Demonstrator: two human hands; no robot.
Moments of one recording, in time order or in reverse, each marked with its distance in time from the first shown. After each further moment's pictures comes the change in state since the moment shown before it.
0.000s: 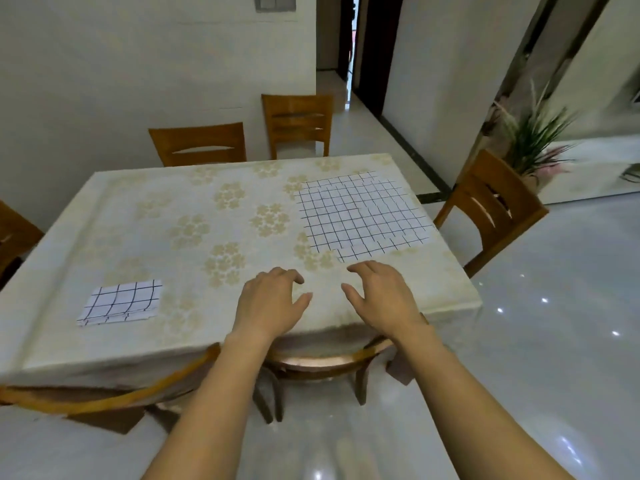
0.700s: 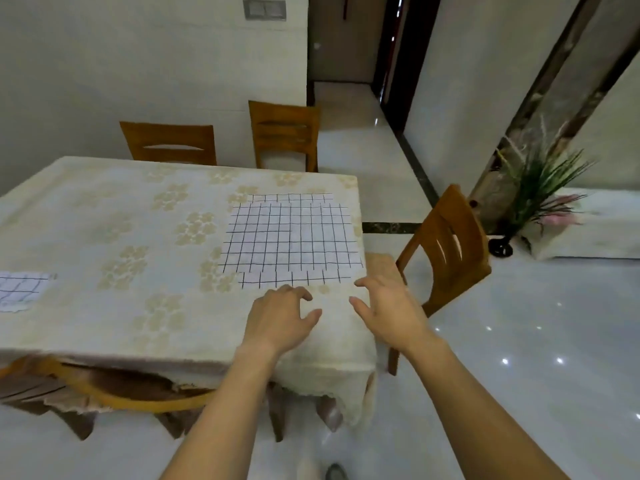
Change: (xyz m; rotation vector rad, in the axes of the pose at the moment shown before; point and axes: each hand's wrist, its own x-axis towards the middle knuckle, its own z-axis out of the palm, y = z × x) left_hand 0.142 0.317 0.116 -0.081 -0.022 -0.200; right_hand 0.058 0.350 -0.105 0.041 -0.137 -0.122
